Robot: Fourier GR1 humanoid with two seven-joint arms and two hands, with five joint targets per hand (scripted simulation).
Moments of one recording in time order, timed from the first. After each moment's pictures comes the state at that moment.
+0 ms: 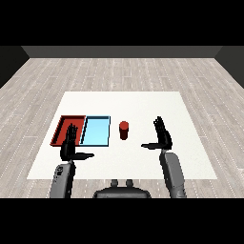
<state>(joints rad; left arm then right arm) 0.04 0.07 0.08 -1.59 0.06 -0.11 -0.48 -0.16 -0.03 -0.05 -1.43 -0.11 0.11 -0.27</state>
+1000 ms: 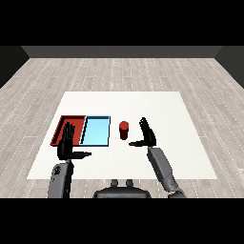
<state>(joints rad) 0.03 0.08 0.11 -1.62 0.10 -0.13 -0.45 -0.32 0.00 0.11 -1.11 -0.22 0.01 -0.39</state>
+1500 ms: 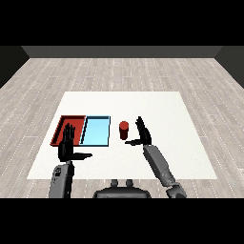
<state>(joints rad) 0.05 0.06 0.11 -1.63 0.11 -0.13 -0.46 -0.42 0.00 0.17 -0.94 -0.28 -0.06 -0.48</state>
